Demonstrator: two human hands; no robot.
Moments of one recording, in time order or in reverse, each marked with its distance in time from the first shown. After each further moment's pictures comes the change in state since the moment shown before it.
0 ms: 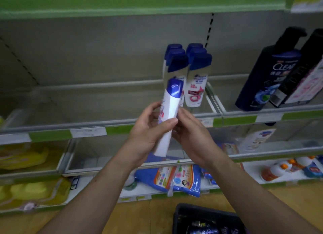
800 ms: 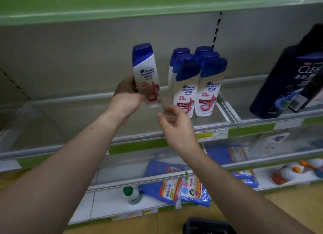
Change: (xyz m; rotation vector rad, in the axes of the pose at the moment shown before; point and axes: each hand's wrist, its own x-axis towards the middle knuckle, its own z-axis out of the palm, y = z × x) left_hand 0.135 0.049 -0.069 0.559 0.197 0.161; right_hand 0.077 0.025 0.032 -0.628 0.325 -0.144
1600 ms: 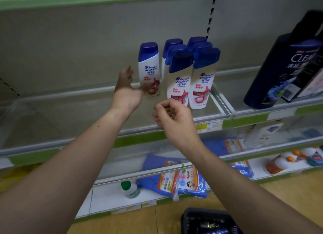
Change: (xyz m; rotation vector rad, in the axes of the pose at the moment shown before) left_hand 0.007 -0.017 0.022 0.095 0.110 -0.053; right_hand -0.012 -0.005 -0.010 0.067 0.016 -0.080
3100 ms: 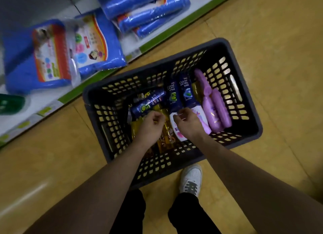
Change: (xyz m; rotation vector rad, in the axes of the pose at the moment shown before) left_hand -0.484 -0.402 0.359 0.252 -0.921 -0.580; right_hand -0.381 0.524 -0.254 -0.344 0.250 1.053
